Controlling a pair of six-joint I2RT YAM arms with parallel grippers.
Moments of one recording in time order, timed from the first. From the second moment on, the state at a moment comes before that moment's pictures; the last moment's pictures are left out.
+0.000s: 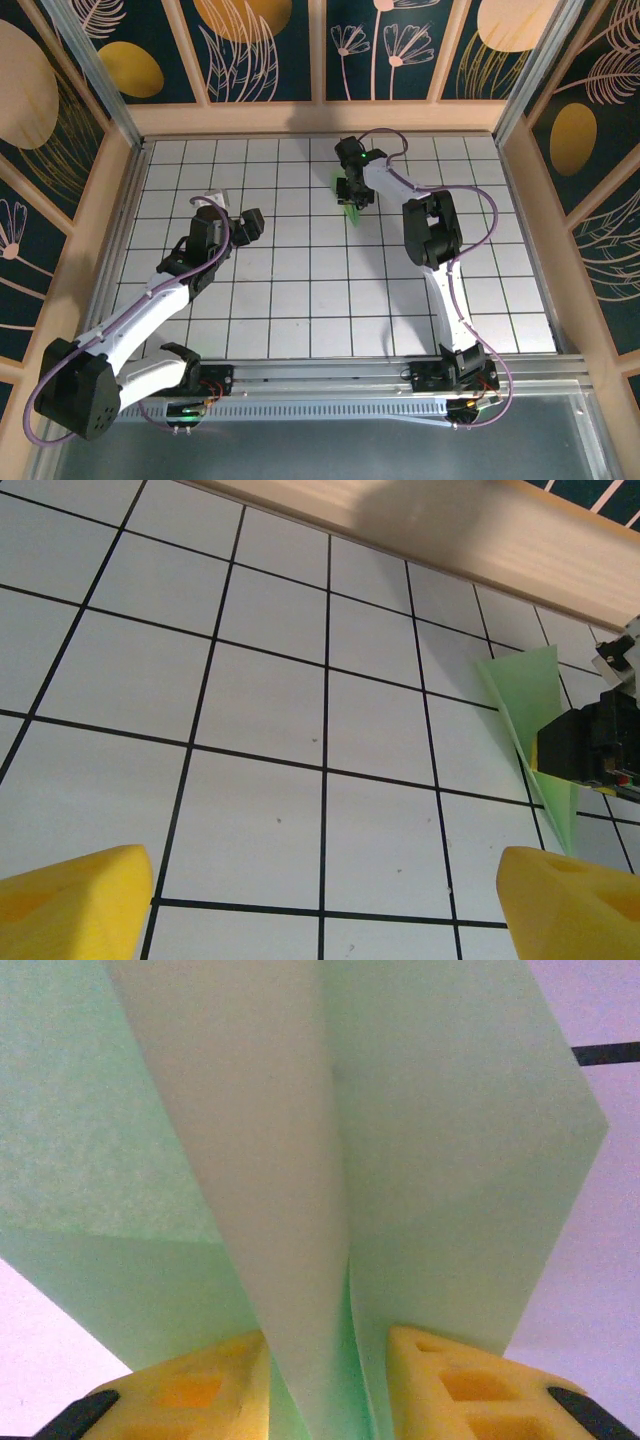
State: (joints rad) left arm -0.43 1.09 0.66 -0.09 -0.20 -0.56; right arm 0.47 2.38 2.00 -0.87 0.03 0.47
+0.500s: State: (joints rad) left arm -0.43 1.10 0.66 -0.09 -0.19 -0.56; right arm 0.48 2.37 1.98 -0.87 0.01 0.53
